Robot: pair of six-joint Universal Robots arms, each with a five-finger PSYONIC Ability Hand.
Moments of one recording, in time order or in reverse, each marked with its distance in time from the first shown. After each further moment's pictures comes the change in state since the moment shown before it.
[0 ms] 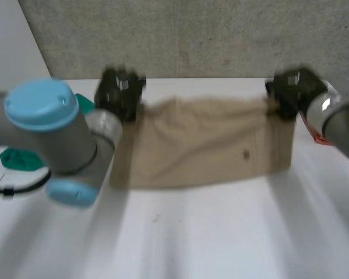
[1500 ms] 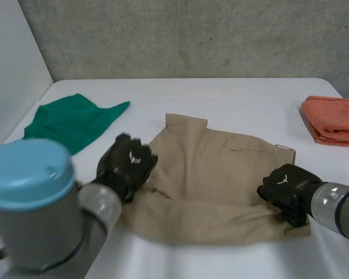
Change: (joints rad) left arm -0.145 0.222 -0.371 -0.212 -0.054 0.235; right arm 0.017 -0.203 0.503 0.289 0.004 -0.333; left_hand 0.000 0.002 0.002 0.001 0.000; right_hand 0.009 0.000 0.011 0.000 0.008
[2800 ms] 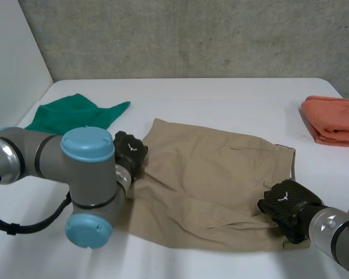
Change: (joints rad) left arm 0.097 -0.388 0.259 0.071 -0.062 0.000; right arm -0.006 -0.062 0.220 -0.202 0.015 0.021; left_hand 0.035 -0.004 -0.004 -0.004 -0.006; right_hand 0.000 0.000 0.000 0.000 0.006
